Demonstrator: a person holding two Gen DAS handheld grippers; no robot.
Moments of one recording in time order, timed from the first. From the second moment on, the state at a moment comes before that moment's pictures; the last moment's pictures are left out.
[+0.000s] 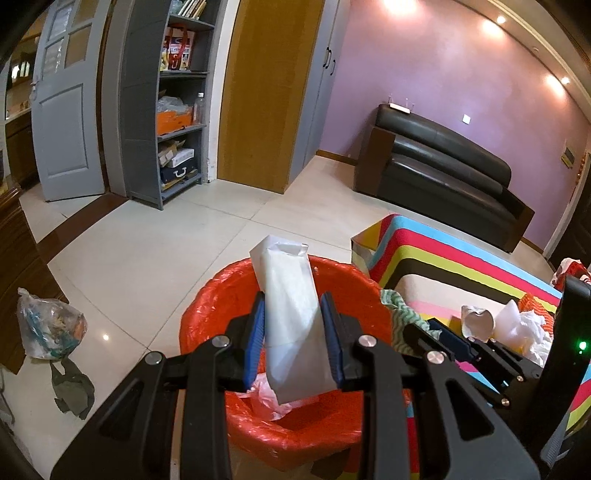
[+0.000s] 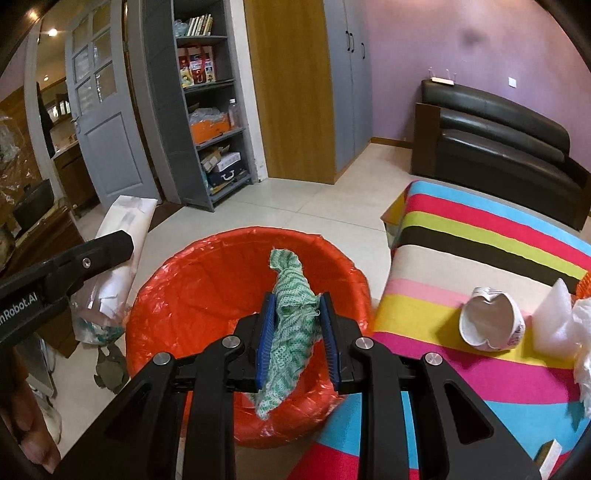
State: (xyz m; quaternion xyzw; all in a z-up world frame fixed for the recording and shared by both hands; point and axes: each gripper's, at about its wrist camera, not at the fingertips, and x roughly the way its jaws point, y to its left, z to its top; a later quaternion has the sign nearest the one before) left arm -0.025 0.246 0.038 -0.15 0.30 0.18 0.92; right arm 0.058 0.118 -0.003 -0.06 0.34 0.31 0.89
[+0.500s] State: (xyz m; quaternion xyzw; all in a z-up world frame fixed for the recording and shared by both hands) left arm -0.029 0.258 0.039 -0.16 0.30 0.19 0.92; right arm 0.059 0.130 -0.006 -0.06 0.34 0.32 0.88
